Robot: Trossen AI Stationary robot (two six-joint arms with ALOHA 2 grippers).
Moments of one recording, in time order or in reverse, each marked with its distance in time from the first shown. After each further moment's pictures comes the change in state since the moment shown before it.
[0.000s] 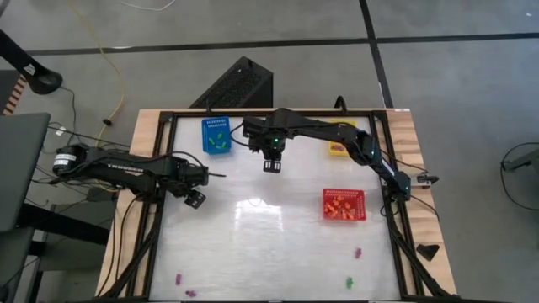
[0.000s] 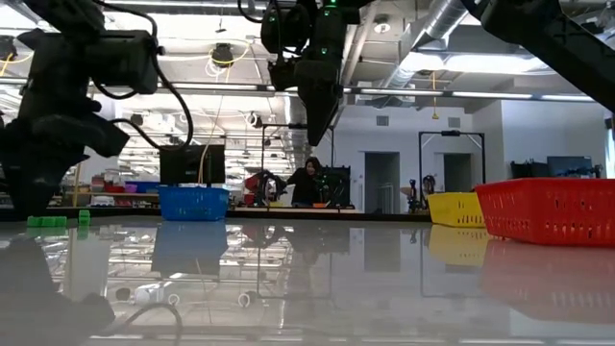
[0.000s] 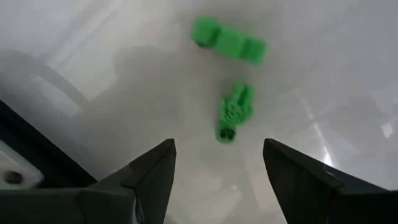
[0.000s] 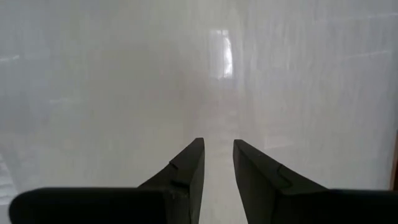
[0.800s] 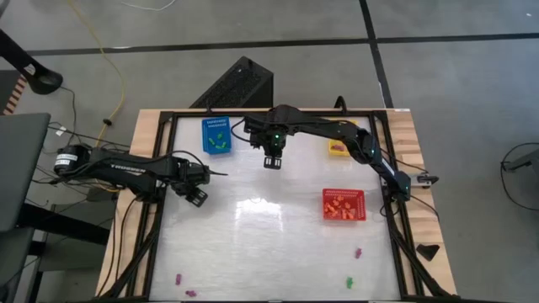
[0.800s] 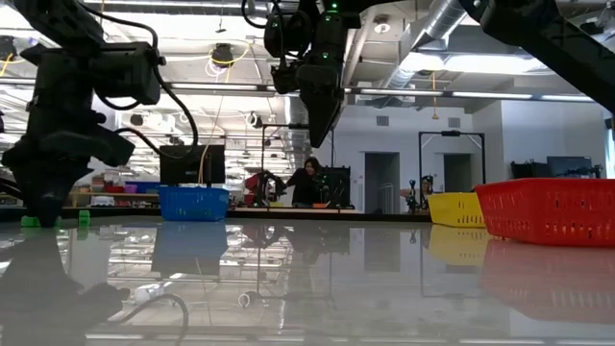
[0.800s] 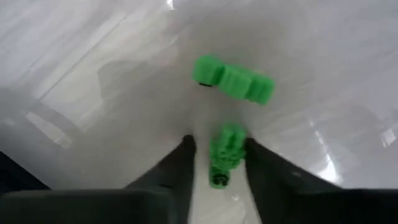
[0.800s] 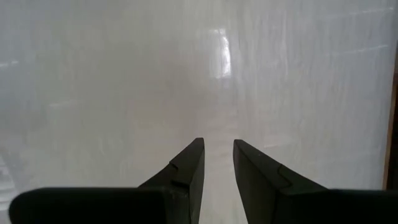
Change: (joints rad) left arm 0.014 0.050 -0.075 0.132 0.018 0.018; right arm -0.030 0.000 0.000 0.001 0.000 0.000
